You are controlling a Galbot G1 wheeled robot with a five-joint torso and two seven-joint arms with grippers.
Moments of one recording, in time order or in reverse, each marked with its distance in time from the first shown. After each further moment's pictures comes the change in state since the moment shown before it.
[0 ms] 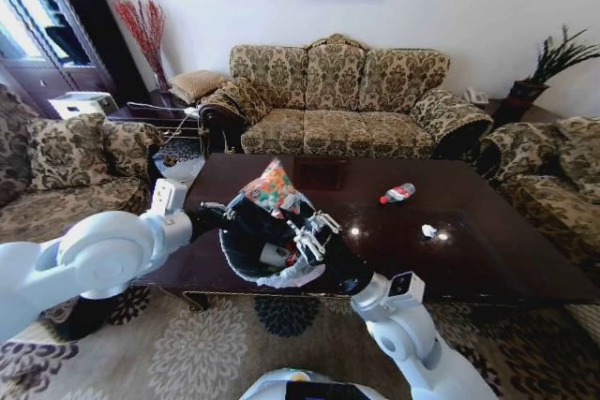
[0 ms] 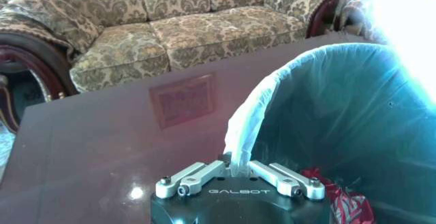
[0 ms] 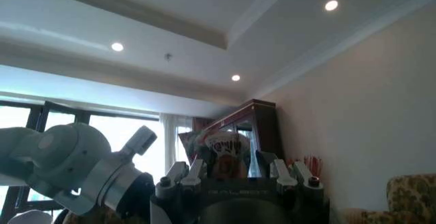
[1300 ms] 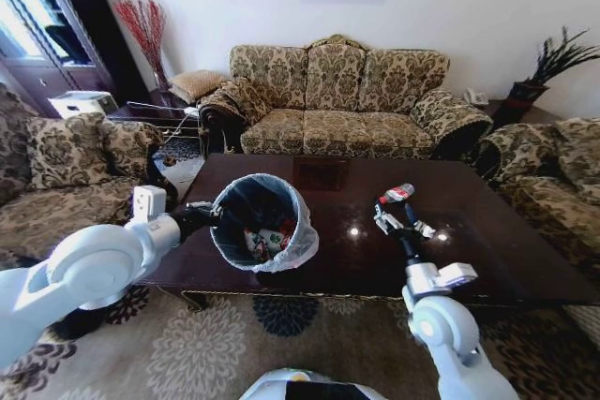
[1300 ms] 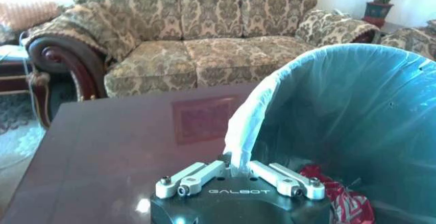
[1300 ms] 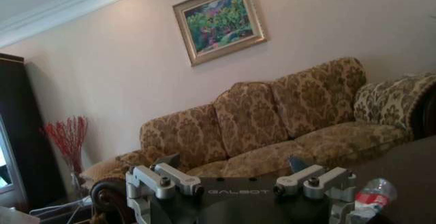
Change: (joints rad) left arm 0.021 -0.249 0.012 0.041 0.187 0.012 0.024; right arm -0.158 0.102 0.431 -0.129 0.110 -0.161 0.463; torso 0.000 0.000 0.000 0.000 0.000
